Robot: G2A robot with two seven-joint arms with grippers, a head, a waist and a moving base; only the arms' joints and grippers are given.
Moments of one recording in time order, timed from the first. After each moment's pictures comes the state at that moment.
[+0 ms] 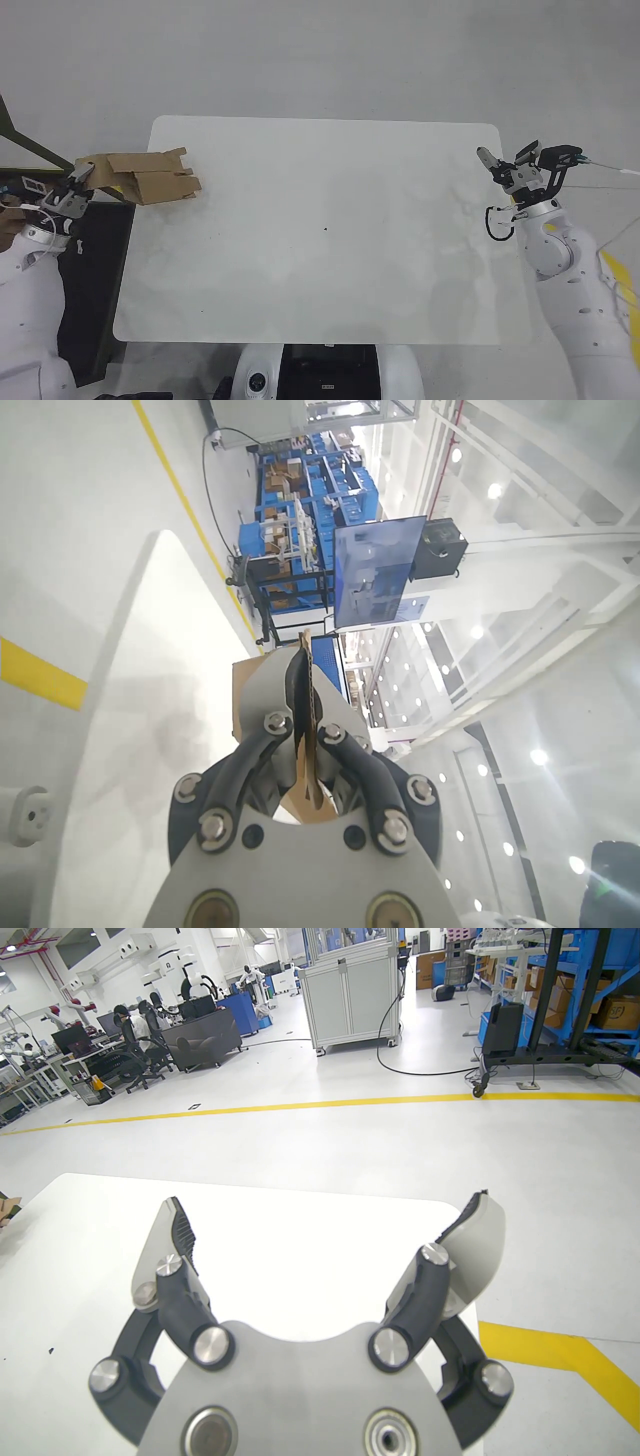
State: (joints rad) left arm 1.14 -0.90 -1.91 -0.68 -0.63 -0.57 -1.13; right arm -1.19 -1.04 1.44 -1.24 -0.87 -0.45 -0.18
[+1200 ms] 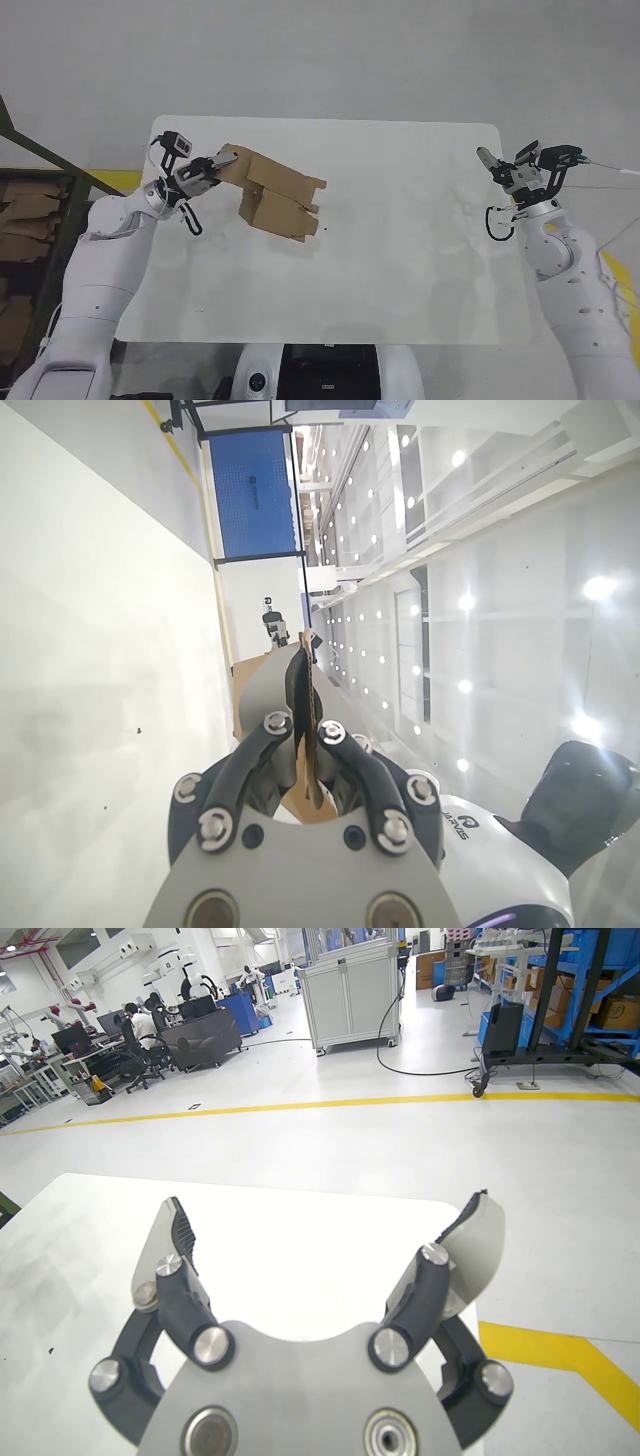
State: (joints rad) left arm 1.14 -1.01 -1.43 -1.22 -0.67 -0.33 -1.10; right arm -1.19 -1.04 1.44 -1.24 -0.87 -0.45 -0.18
